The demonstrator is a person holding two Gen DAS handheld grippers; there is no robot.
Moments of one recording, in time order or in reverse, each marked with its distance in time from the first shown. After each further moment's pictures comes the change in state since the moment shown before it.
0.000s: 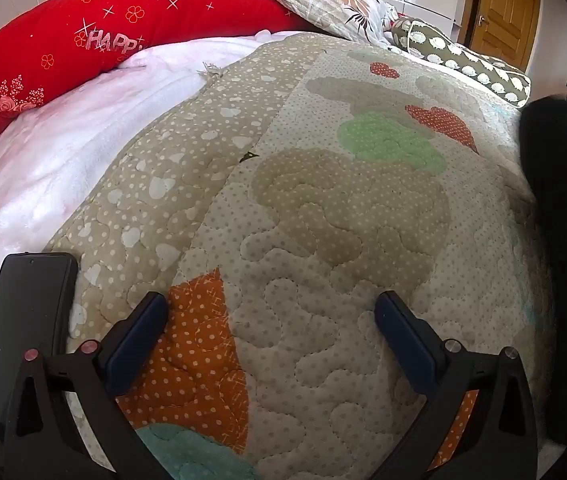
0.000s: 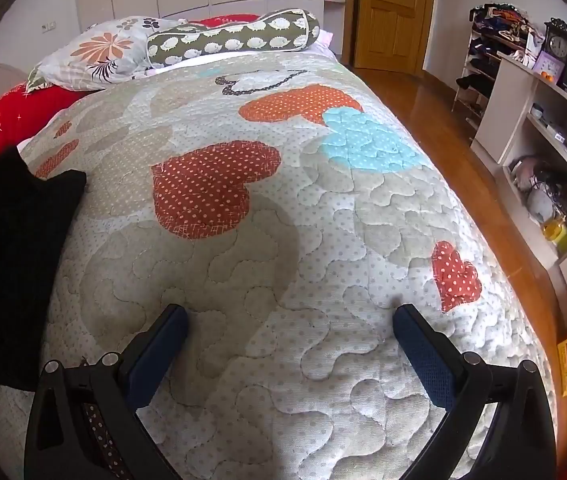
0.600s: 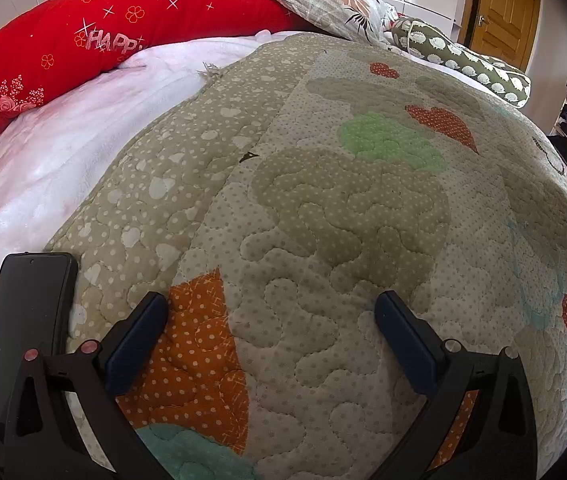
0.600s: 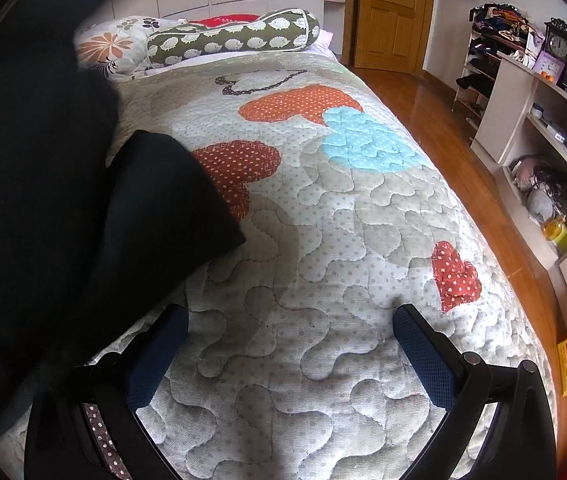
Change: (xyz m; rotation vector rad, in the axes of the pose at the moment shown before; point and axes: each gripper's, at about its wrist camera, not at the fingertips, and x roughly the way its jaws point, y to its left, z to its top) left arm 0.000 0.000 0.000 0.000 0.000 0.000; right arm 0.001 0.006 0.002 -0.004 0.000 -0.005
